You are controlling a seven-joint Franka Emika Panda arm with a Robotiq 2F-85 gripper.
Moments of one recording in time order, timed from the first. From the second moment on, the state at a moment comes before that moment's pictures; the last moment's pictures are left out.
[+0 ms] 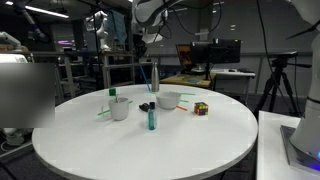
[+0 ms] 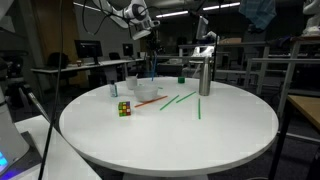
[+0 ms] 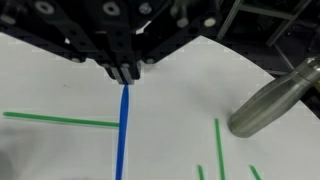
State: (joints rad) arm 0.12 0.56 -0.06 -1.37 -0.22 2.25 0.09
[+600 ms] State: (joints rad) arm 0.11 0.26 -0.11 -1.73 -0.32 2.22 0.24
